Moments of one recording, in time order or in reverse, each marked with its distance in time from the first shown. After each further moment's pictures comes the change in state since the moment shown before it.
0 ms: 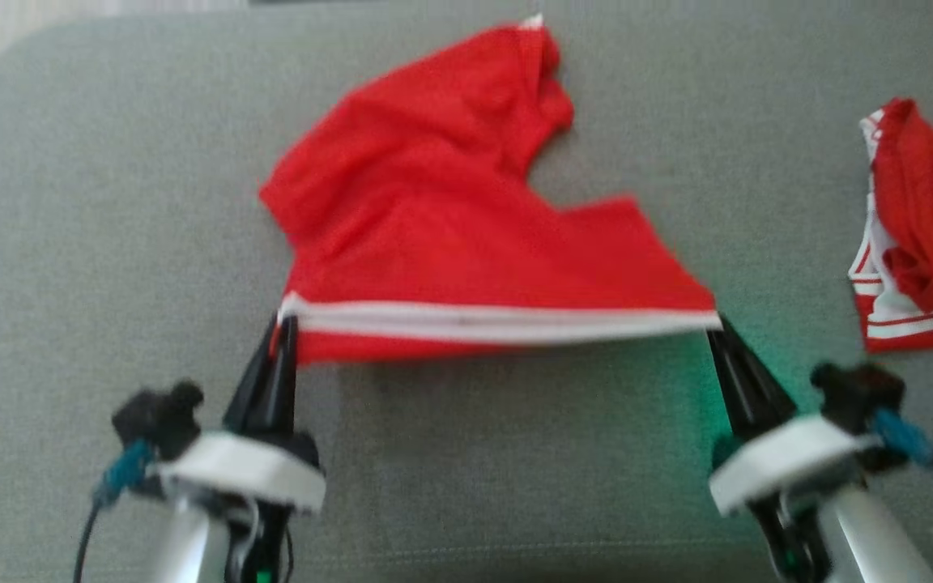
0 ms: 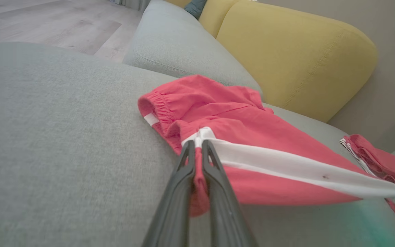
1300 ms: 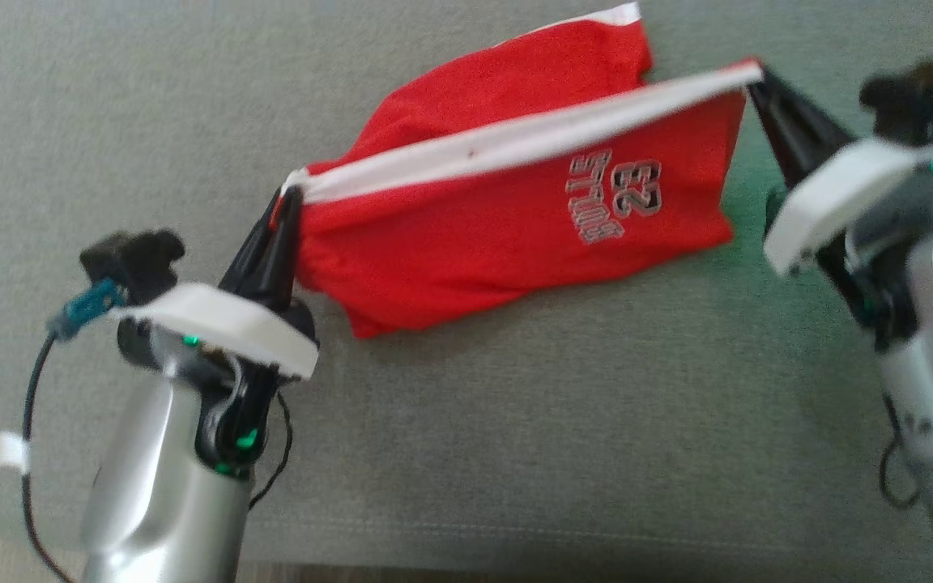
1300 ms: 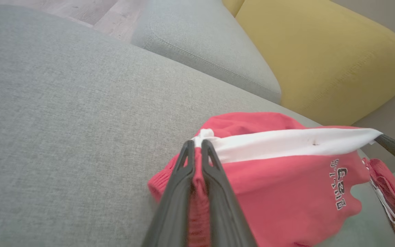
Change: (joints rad) left arm -0.184 0.026 -0.015 -0.086 -0.175 0.036 0.263; right arm -0.405 -0.165 0.041 -0.147 -0.007 0.000 0.439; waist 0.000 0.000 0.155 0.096
